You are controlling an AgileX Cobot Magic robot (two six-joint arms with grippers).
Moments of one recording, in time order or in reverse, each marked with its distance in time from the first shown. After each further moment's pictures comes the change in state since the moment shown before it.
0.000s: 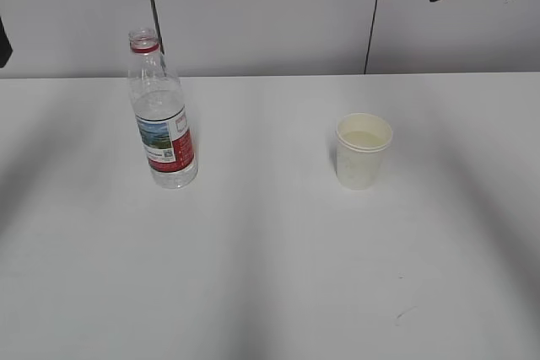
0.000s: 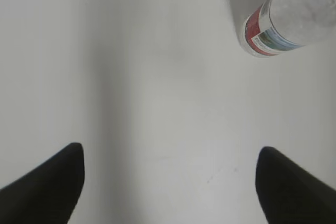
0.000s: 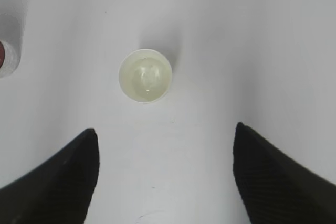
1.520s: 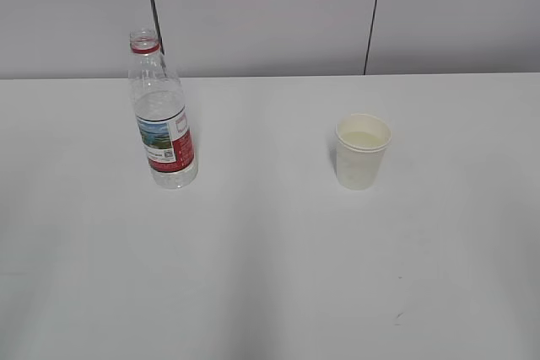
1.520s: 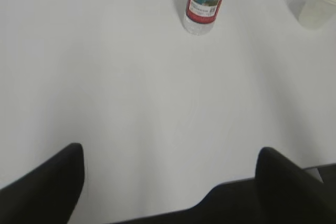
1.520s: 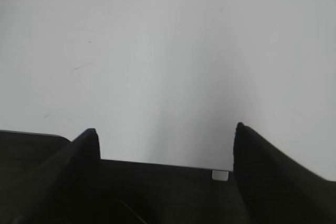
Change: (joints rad) left arm 0.000 -1.267 0.749 -0.122 -0.005 -0.007; right arm -0.109 -1.291 1.090 -0.020 -0.004 -0.118
